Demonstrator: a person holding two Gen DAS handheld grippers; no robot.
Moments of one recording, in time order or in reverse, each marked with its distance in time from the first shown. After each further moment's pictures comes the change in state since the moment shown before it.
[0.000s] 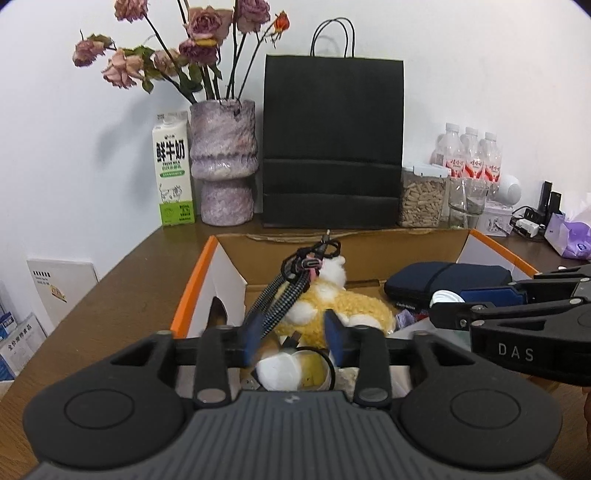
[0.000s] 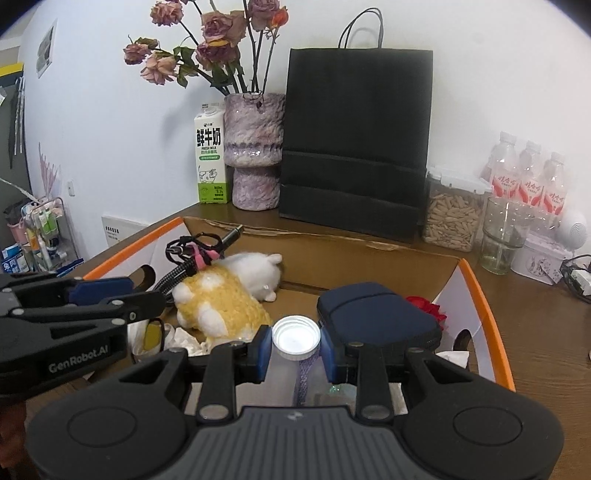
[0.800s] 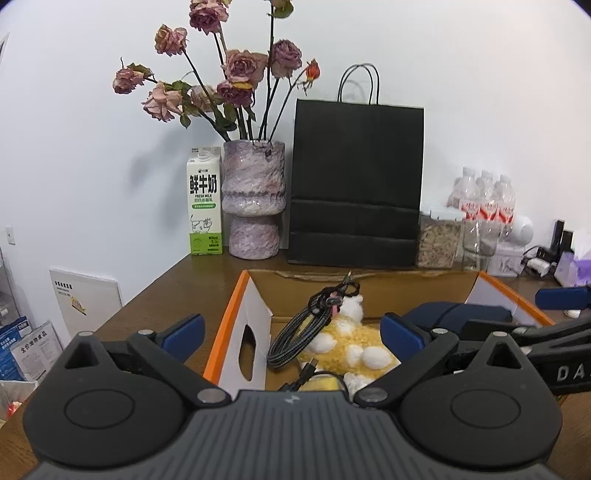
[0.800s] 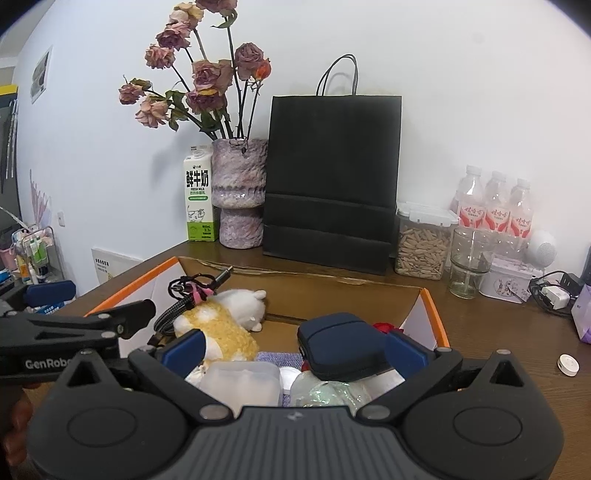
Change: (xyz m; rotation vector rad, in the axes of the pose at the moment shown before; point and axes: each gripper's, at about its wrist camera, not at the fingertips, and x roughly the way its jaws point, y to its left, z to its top) left arm -0.033 0.007 0.006 -0.066 -0.114 0.064; right arm -0.047 -0.002 0.004 0.017 -0.117 -0.052
